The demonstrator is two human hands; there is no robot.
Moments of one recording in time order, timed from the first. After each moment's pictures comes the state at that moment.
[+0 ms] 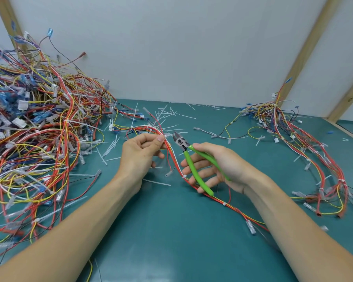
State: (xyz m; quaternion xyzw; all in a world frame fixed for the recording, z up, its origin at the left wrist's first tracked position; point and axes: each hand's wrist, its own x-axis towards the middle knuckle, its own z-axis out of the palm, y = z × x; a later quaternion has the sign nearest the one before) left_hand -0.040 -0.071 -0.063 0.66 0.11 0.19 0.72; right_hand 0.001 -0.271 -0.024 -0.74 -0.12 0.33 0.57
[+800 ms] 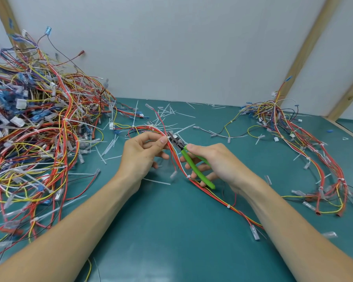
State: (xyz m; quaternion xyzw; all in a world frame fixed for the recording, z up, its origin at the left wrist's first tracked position) left_hand -0.043 -0.073 -0.062 0.67 0.08 0.17 0.72; right_hand -0.006 -0.265 -0.027 -0.79 -0.14 0.22 0.56
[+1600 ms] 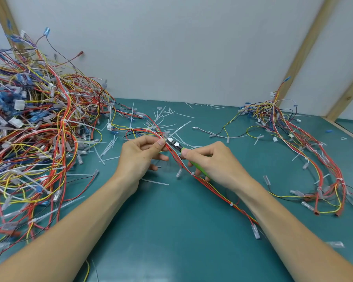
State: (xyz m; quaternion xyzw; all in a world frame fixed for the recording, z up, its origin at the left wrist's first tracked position) left_hand -0.043 -0.073 -0.061 0.67 0.11 0.15 0.72; right_hand -0.006 -0.267 -0.035 -0.86 -0.20 0.09 0.46
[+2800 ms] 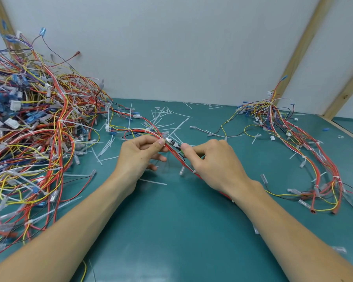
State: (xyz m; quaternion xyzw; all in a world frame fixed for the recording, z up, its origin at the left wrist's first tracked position) left_hand -0.042 -0.072 -0.063 0.68 0.09 0.13 0.71; right_hand -0.010 -0.264 -0.034 -0.92 -0.25 -0.11 0.28
